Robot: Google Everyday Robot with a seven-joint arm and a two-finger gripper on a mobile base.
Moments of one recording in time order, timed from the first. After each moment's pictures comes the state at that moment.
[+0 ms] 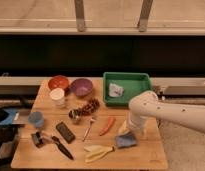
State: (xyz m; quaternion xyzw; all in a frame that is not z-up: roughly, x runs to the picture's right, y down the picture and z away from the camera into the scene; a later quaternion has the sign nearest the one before) arm 0.173 0.258 0.778 -0.29 0.29 0.71 0.58
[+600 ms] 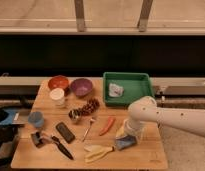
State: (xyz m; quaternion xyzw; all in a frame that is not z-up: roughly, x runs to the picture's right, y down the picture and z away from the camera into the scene) arm 0.162 0.275 0.780 -0.30 0.27 0.72 0.57
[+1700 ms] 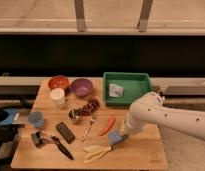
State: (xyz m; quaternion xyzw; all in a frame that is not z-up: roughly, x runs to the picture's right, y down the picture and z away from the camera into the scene) arm 0.138 0.216 0.718 -0.26 0.19 0.72 0.61
